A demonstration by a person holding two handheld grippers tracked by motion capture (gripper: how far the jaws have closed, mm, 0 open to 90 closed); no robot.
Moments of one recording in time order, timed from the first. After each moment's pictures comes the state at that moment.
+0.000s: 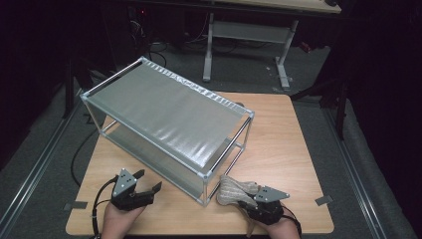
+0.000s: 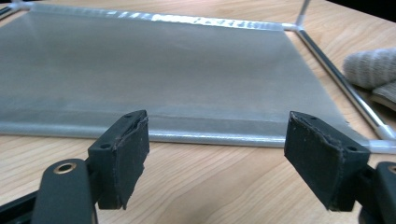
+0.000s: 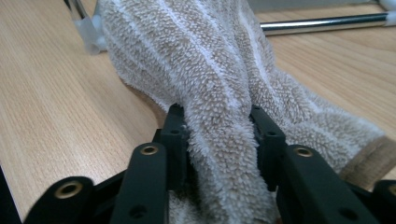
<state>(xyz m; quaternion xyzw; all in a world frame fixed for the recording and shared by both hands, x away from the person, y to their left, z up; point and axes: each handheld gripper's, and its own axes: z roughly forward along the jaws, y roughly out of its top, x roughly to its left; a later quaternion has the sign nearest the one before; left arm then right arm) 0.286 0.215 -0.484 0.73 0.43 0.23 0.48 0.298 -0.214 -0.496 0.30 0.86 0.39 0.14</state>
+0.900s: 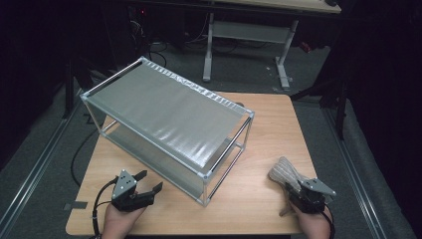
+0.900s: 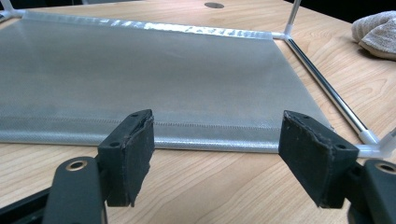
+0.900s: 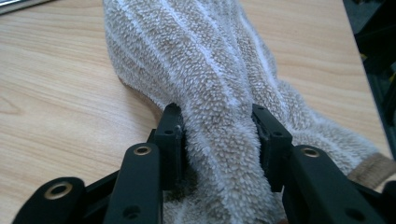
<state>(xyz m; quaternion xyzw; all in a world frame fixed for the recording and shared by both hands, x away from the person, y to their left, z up) 0.283 0.214 -0.484 0.72 0.43 0.23 0.49 0.321 -0.327 -0.497 0.52 0.74 0.33 0.28</state>
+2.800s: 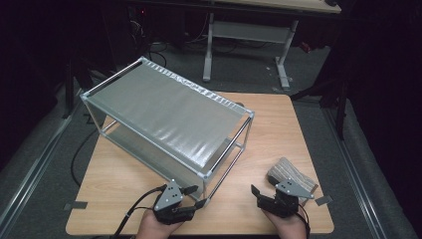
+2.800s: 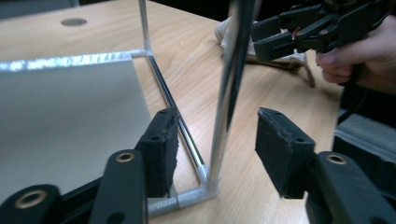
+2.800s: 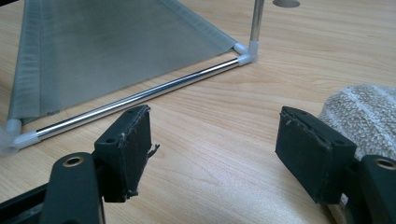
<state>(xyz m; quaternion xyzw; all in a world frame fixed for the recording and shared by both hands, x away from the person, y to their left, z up) 0.263 0.099 -0.459 0.78 0.28 0.15 0.53 0.301 -0.242 -0.471 0.44 0.75 0.45 0.24</state>
